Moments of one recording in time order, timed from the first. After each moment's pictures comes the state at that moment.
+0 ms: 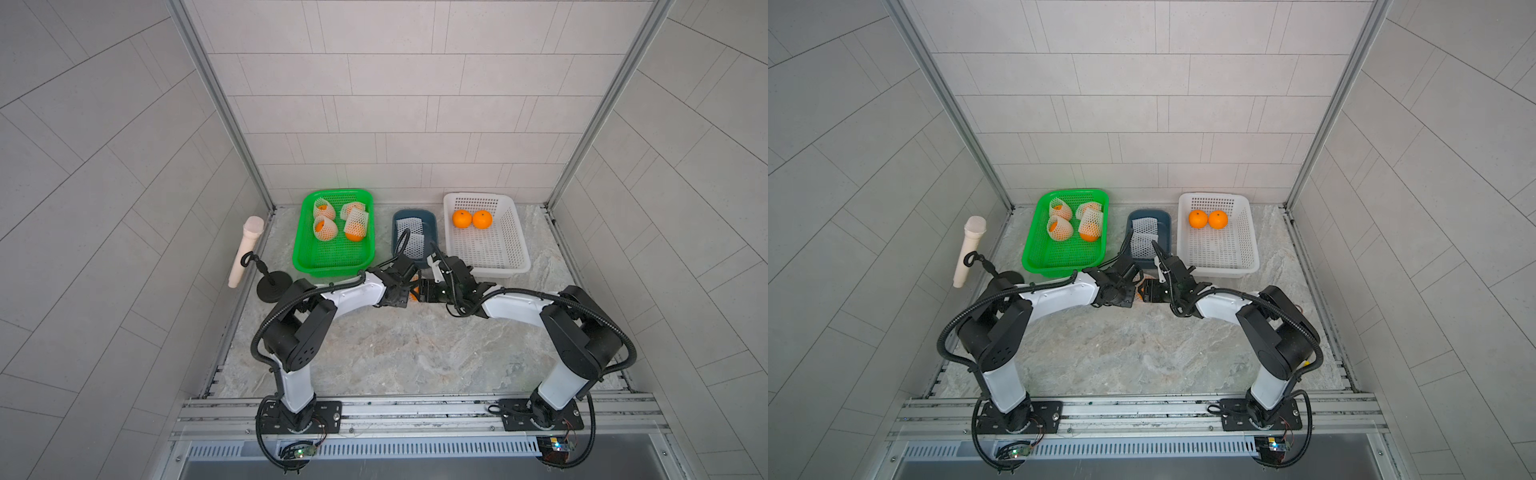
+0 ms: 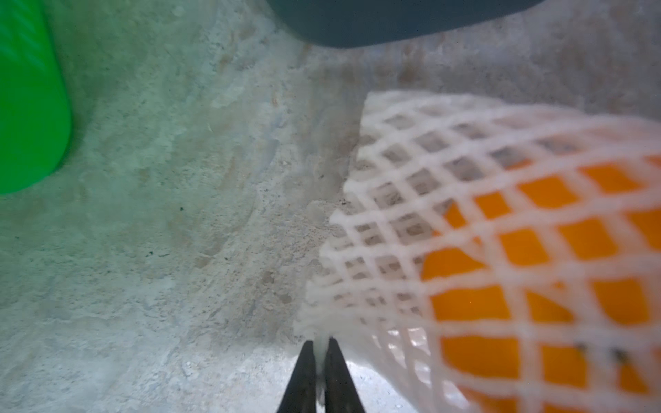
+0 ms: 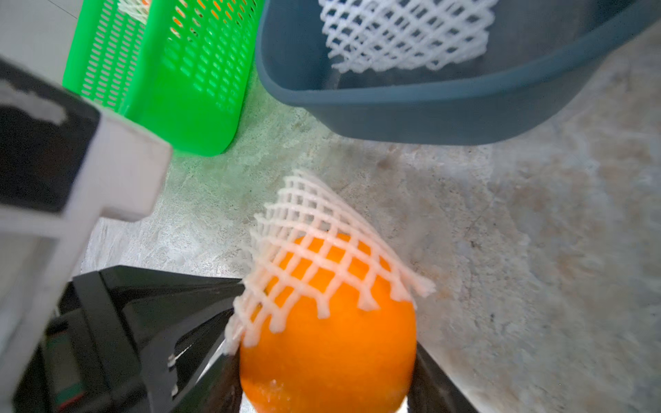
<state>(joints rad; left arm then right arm) -0.71 1.81 1.13 -0.52 -0.22 -0.47 0.59 1.67 0.86 0.10 -0.20 0.60</state>
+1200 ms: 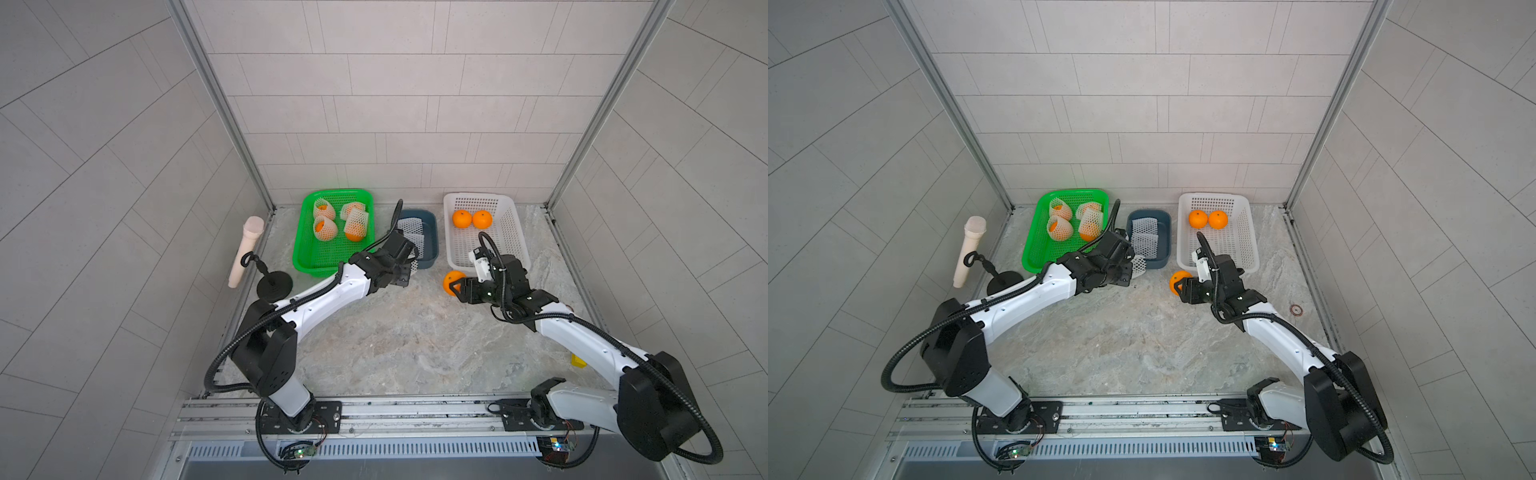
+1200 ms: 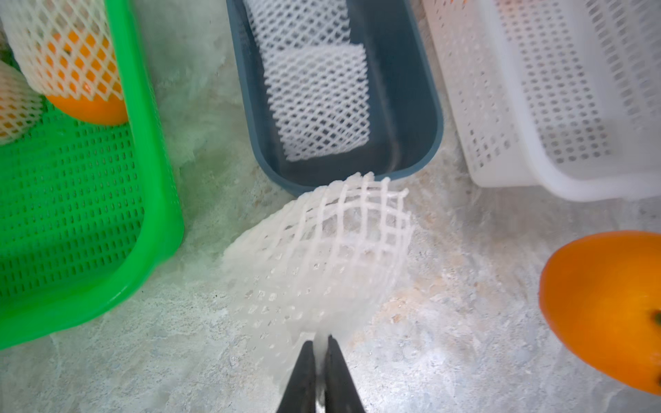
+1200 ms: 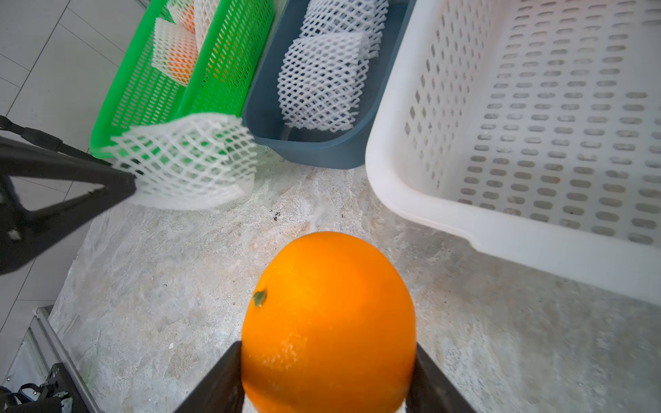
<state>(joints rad) -0.70 1.61 1.30 -0.60 -0.22 -0.40 0.36 1.19 0.69 -0.18 -0.28 0.37</state>
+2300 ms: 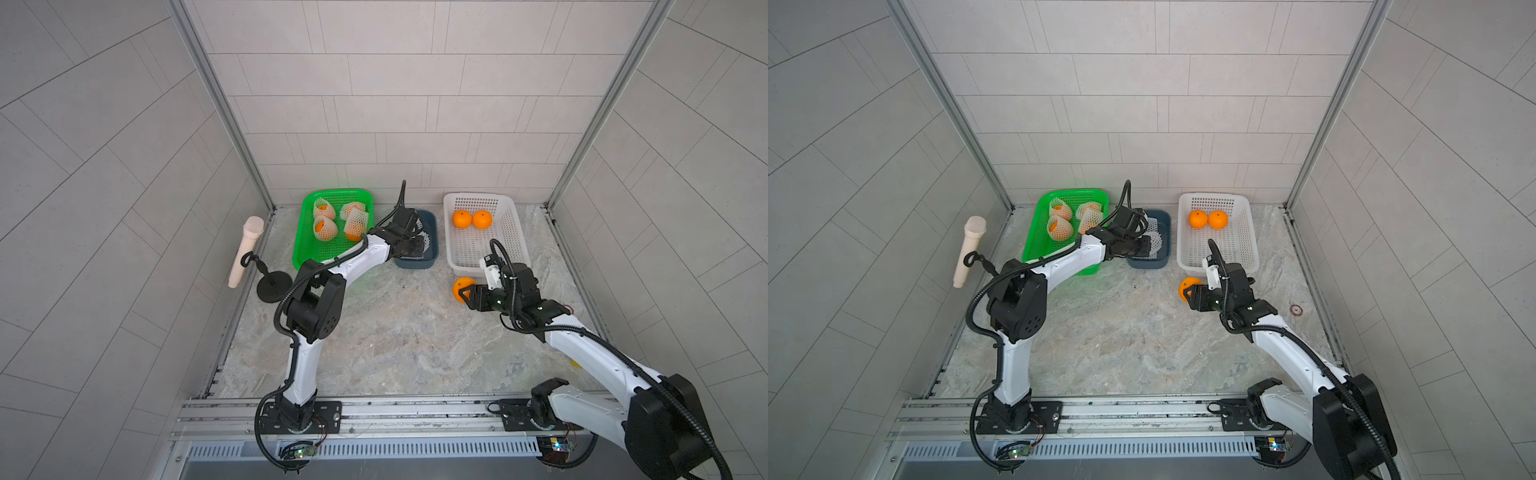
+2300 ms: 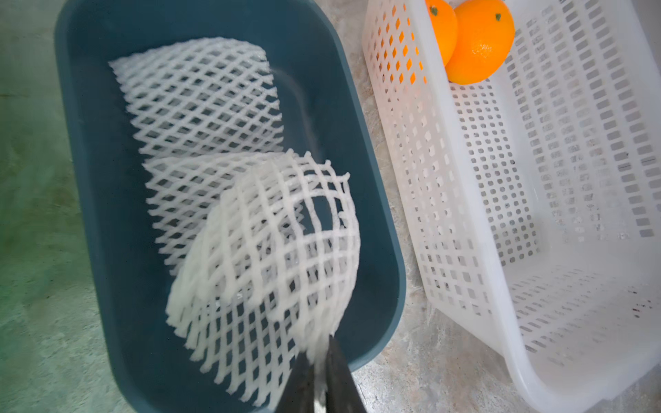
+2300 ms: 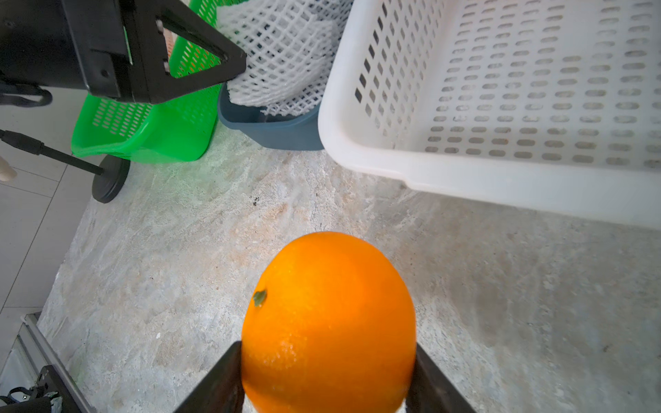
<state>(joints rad) -0.57 2.06 1.67 -0.46 0.07 -0.38 0.30 1.09 0.60 -0.21 -0.29 0.37</state>
